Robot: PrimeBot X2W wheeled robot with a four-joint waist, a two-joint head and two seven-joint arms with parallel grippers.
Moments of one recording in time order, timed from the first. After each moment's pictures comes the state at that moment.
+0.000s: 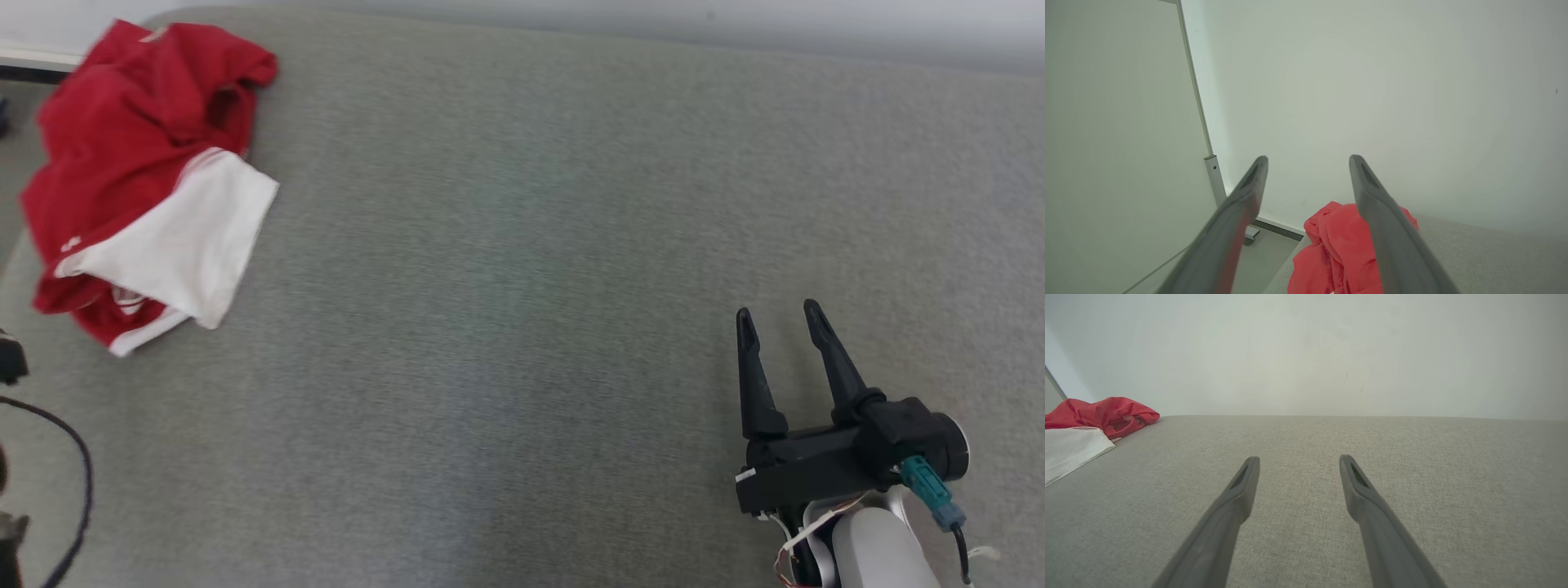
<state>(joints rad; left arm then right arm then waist) -0.56 0.31 0.31 0.36 -0.26 -0.12 -0.25 -0.21 -0.05 -0.04 0.19 0.02 0.13 -0.26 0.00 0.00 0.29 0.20</state>
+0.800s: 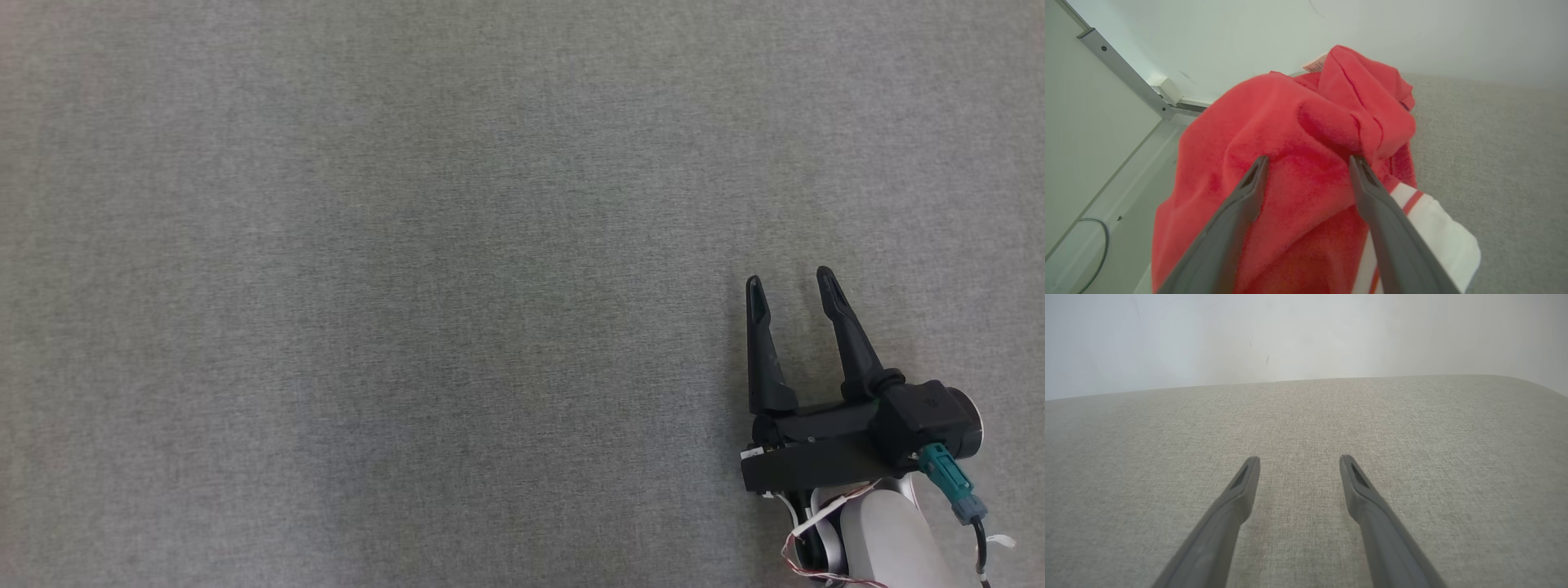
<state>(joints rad) -0.85 0.57 0.23 0.79 -0.30 -0.13 0.08 -0.24 -0.05 -0.04 0.11 0.03 0.13 -0.26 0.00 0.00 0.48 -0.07</state>
